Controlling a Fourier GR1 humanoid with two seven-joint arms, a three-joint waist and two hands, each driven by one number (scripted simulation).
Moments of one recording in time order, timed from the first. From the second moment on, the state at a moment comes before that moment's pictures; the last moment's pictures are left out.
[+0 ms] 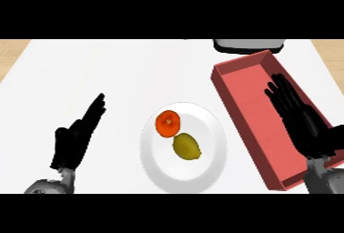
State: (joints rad) left arm -0.06 0.27 -0.21 -1.59 0.04 0.11 0.20; right arm -0.13 -0.40 0.15 -1.63 -0.41 -0.06 0.07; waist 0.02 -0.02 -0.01
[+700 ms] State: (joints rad) left arm -0.14 0.20 -0.03 -1.63 0.17 0.17 0.20; right arm -0.39 -0.42 0.16 -1.16 -0.11 -0.02 -0.26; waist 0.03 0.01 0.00
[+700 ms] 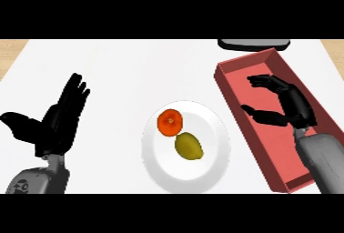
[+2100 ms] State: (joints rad) left arm -0.10 0.19 0.04 -1.66 0.18 0.14 0.21; right arm -0.63 -0.43 0.34 -1.53 -0.06 0.59 0.41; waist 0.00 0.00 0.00
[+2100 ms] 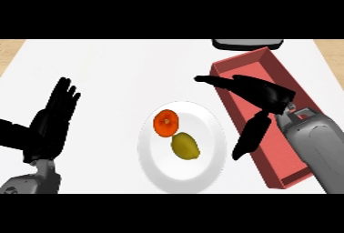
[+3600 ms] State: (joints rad) left arm -0.10 0.12 0.05 -1.69 0.12 0.12 0.24; right arm -0.47 -0.10 0.32 -1.50 0.35 0.63 0.42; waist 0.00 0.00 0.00
